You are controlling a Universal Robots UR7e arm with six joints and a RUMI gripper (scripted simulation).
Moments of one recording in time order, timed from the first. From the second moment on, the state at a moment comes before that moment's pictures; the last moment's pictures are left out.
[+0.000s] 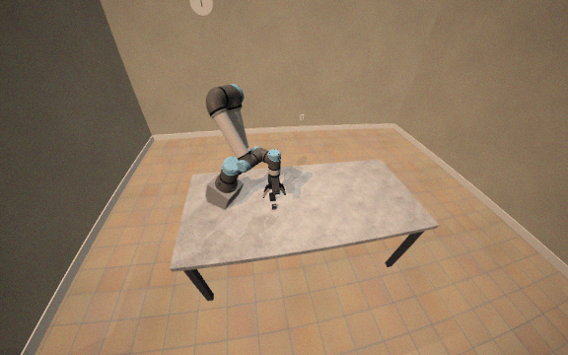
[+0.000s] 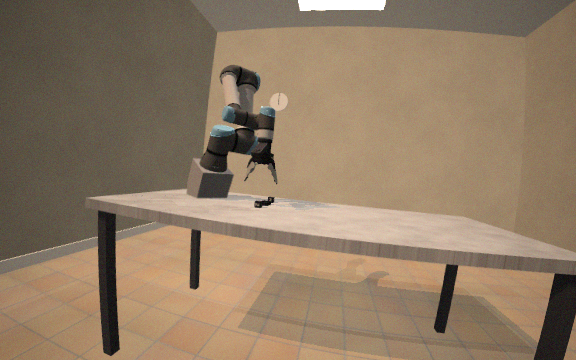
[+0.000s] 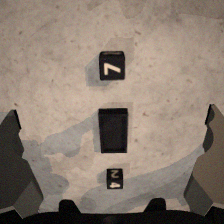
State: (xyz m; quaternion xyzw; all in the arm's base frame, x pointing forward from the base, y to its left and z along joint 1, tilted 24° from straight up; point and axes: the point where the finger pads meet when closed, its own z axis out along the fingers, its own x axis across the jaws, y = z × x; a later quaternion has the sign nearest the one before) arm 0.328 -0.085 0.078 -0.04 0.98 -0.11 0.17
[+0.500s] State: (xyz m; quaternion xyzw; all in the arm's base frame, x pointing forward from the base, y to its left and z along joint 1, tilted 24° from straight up) arm 0.332 -0.077 0.076 -0.11 0.97 -0.12 0.16
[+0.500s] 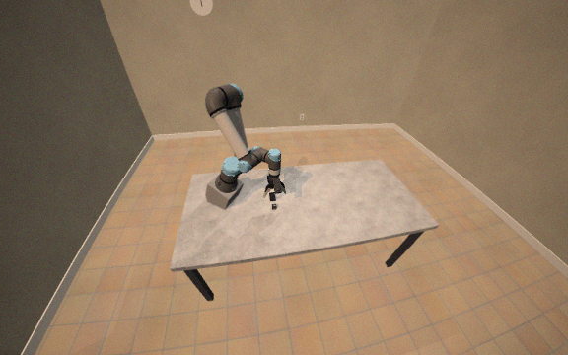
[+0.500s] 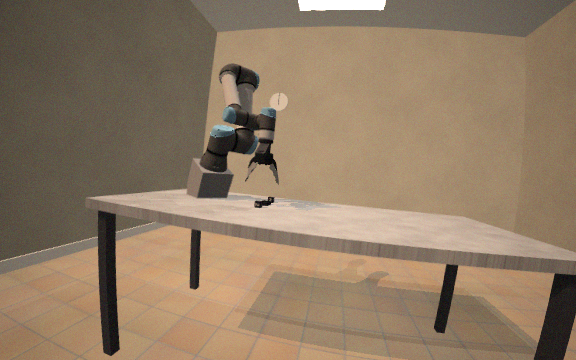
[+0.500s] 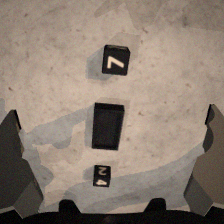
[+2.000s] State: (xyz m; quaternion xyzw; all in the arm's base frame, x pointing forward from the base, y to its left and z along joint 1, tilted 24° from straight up) arm 0.350 0.000 0.058 -0.63 0.75 -0.18 0.06
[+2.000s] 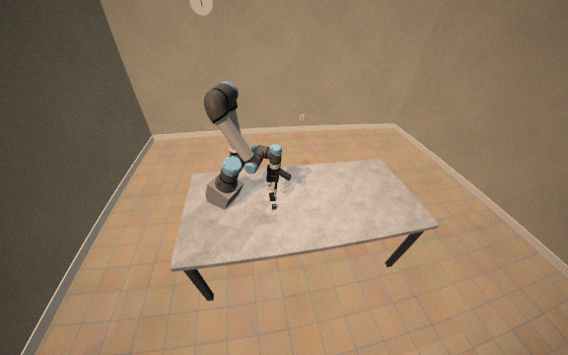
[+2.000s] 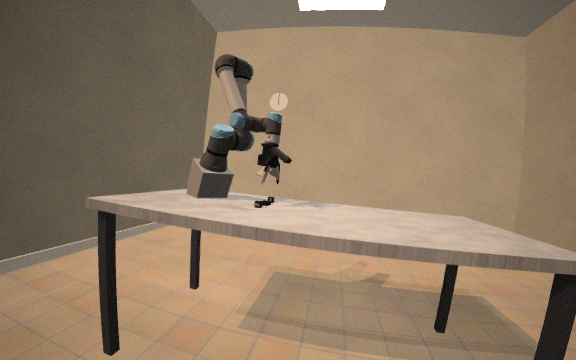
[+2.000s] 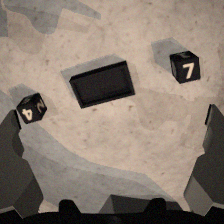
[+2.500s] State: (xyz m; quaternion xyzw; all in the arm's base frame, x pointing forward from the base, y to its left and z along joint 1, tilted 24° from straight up) arm 0.350 0.029 0.050 -0.77 0.61 -0.19 0.03
